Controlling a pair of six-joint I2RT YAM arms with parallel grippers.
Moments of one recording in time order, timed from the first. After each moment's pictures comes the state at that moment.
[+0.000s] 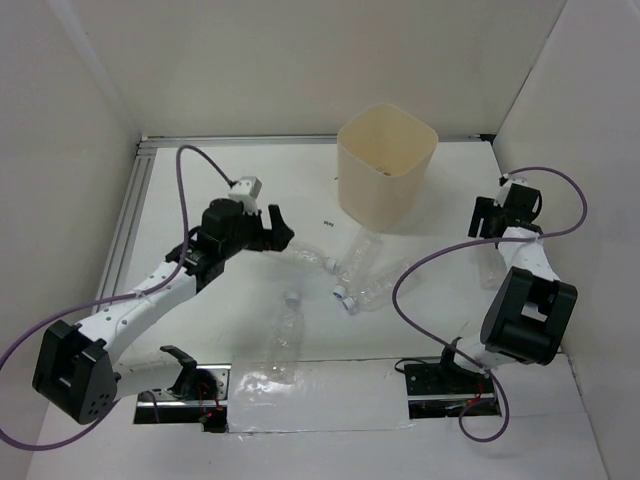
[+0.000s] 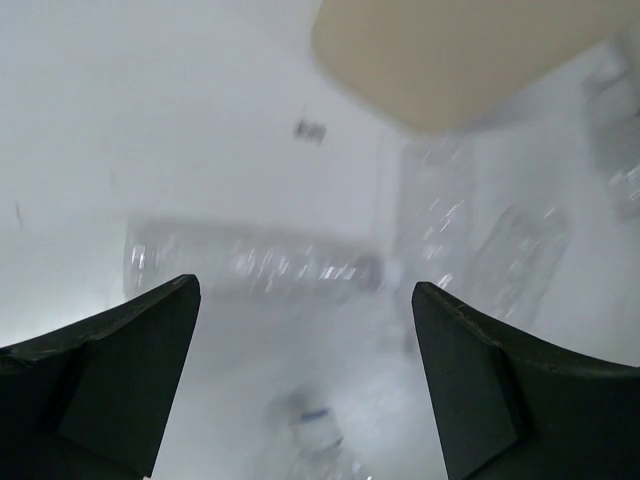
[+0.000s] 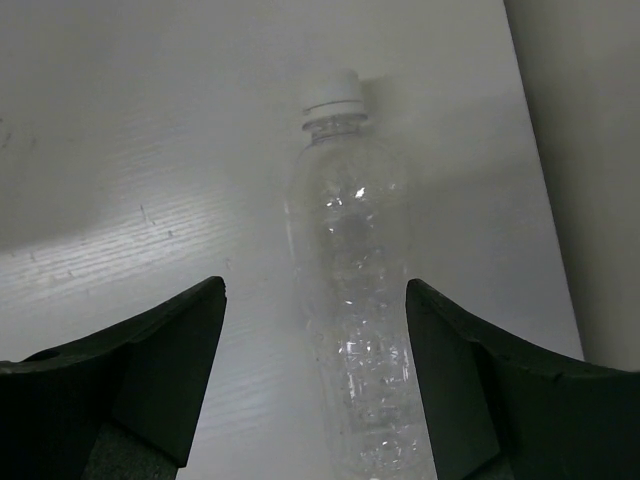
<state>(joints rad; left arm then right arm) -0.49 1.15 0.89 -0.05 0.04 -0.42 -0.41 1.42 0.91 -0.24 -0.04 -0.09</state>
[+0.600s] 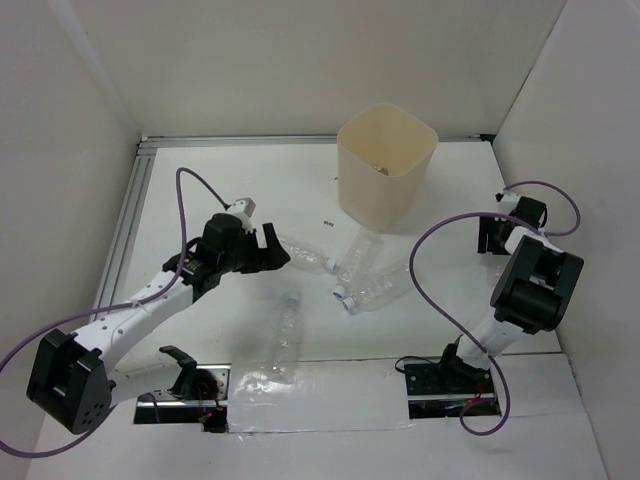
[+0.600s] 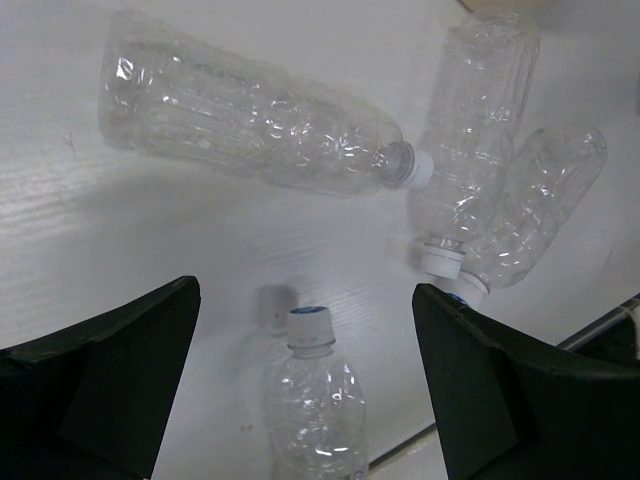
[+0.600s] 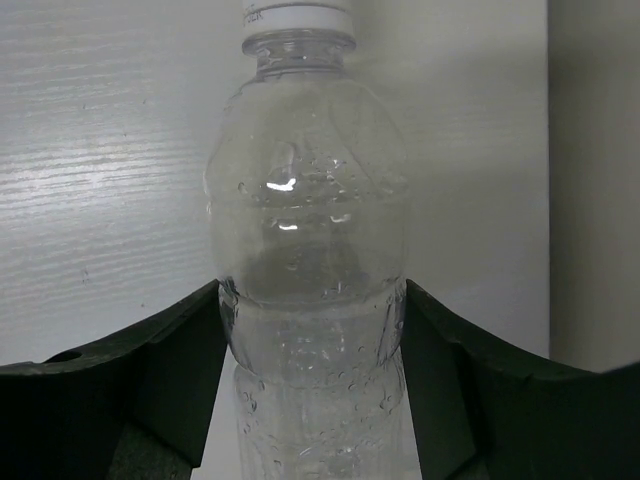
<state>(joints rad) -0.50 1.11 0.73 -0.24 0.09 -0.59 -0.51 1.67 0.90 -0.12 -0.11 -0.37</state>
